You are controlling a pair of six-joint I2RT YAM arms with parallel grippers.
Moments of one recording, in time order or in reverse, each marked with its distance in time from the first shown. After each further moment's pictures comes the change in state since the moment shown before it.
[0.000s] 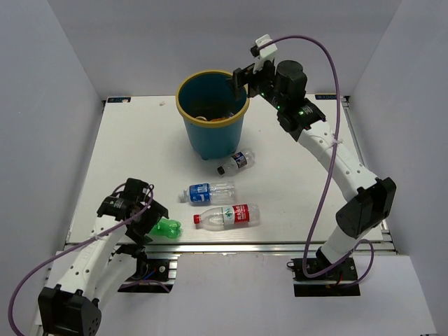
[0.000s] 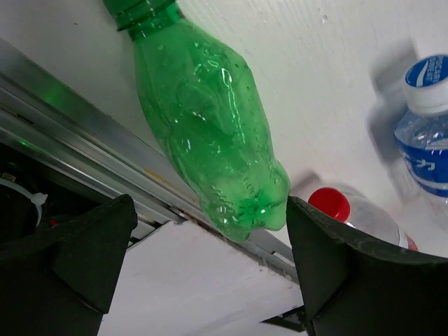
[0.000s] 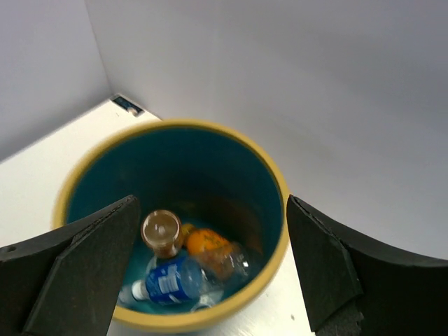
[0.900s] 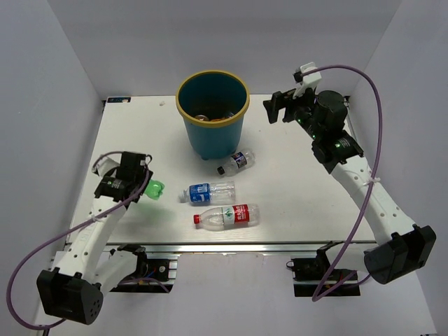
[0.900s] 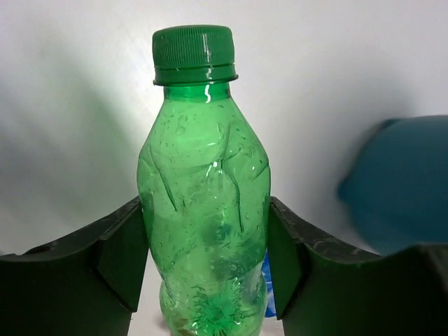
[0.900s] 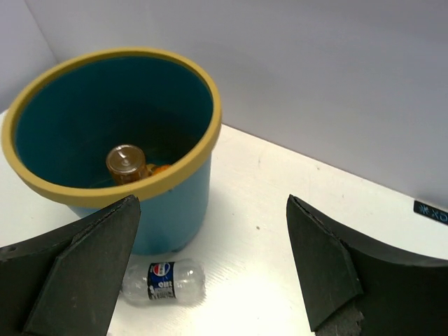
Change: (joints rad) left arm 0.000 0.164 0.195 0.272 -0.435 -0.098; right arm -0.143 -0.402 -0.463 0.000 0.035 0.040
